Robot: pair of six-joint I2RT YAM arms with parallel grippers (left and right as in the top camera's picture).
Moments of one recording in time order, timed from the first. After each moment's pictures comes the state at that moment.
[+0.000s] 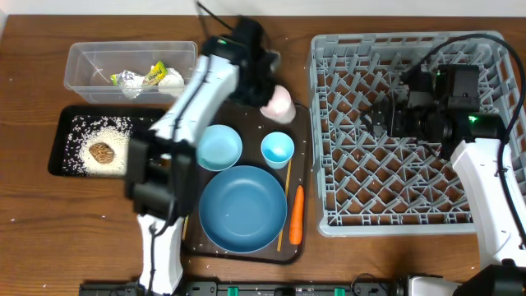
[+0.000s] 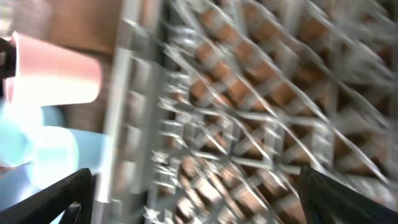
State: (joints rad) left arm -0.33 2.14 1.91 -1.05 0.36 0.01; right arm -0.04 1.46 1.19 -0.72 -0.42 0.02
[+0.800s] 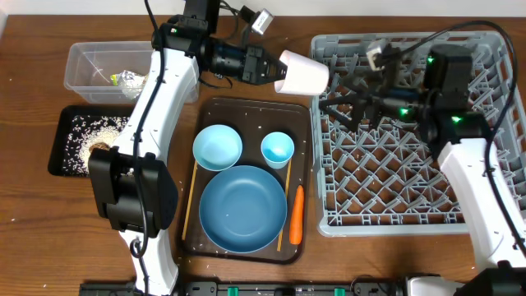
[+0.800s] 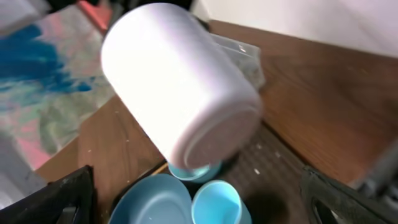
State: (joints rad) left arm -0.21 2.03 1.91 -0.97 1.29 0.06; right arm 0.07 1.46 1.18 -0.32 -1.08 -0.03
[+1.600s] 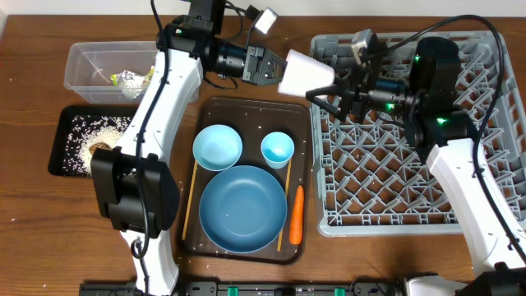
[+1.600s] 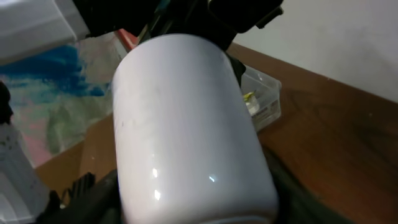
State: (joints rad) left arm -0.23 2.03 1.91 -0.96 1.43 0.06; right arm 0.14 1.46 1.18 -0.12 -1.08 0.07
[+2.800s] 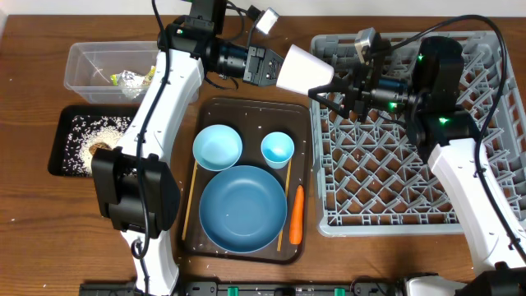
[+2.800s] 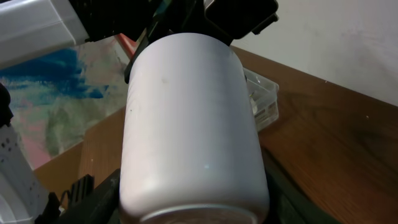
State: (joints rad) left arm -0.24 2.03 1.91 -0.96 1.41 0.06; right arm 0.13 1.46 1.18 -0.11 -1.09 0.07
